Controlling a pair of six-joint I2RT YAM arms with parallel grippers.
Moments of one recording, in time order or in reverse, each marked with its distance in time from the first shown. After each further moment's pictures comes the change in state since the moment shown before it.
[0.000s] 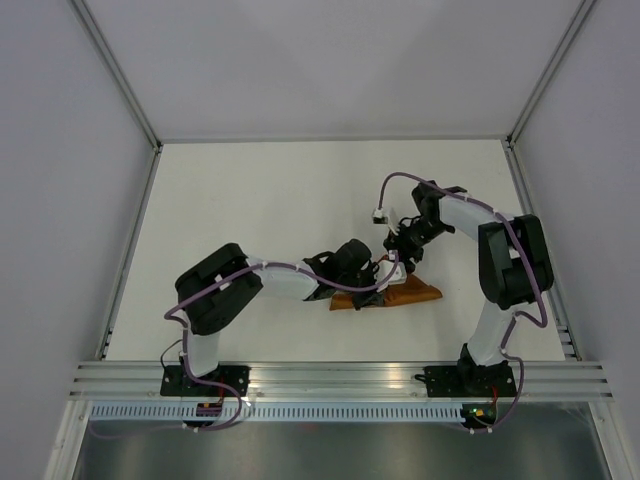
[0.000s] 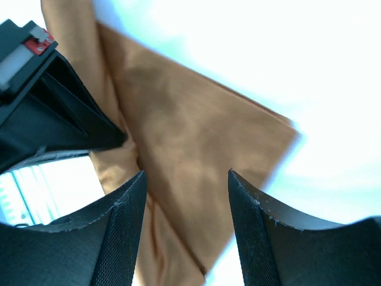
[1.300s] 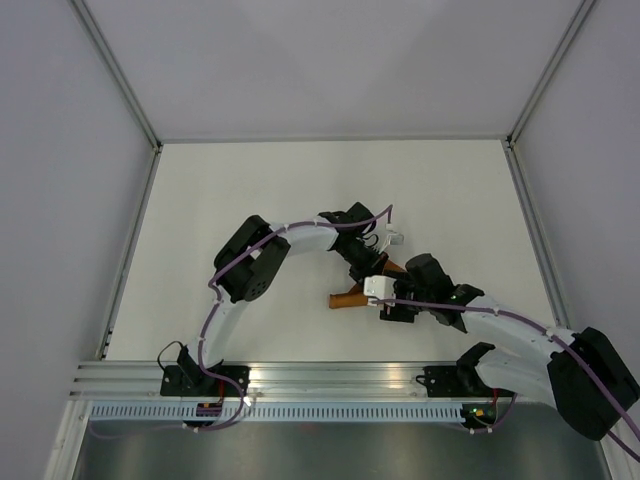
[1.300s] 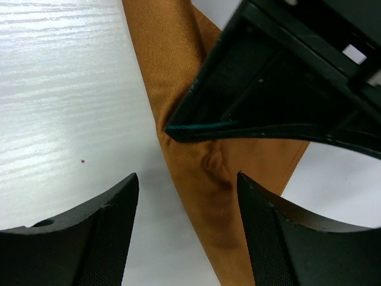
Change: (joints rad) left arm 0.214 0.370 0.574 -0.698 0.519 -0.228; right arm 0.367 -0.822 -0.810 0.720 0.435 0.041
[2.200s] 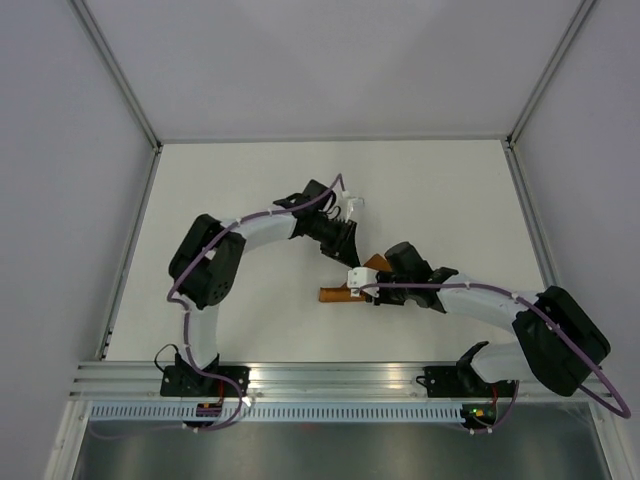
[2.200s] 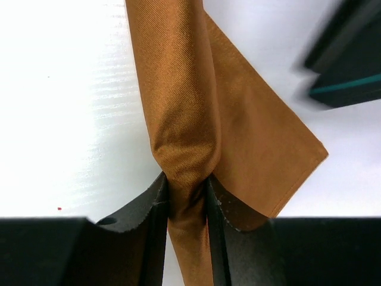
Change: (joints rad) left arm 0.160 -0.221 -0.190 0.130 -0.082 -0.212; right arm 0.067 0.255 0.116 0.077 0.032 0.002
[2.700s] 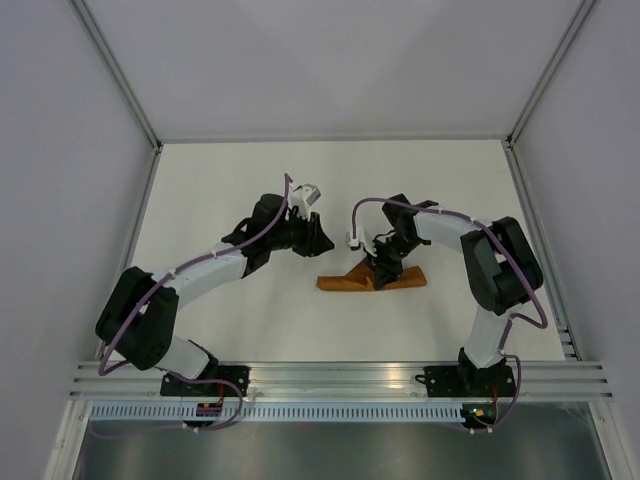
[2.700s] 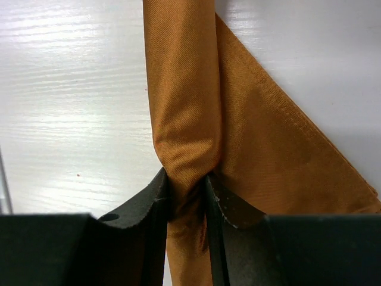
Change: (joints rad) left arm 0.070 -0.550 -0.497 0.470 -0.390 -0.135; right arm -0.253 0.522 0.587 -0.627 -0.418 -0.191
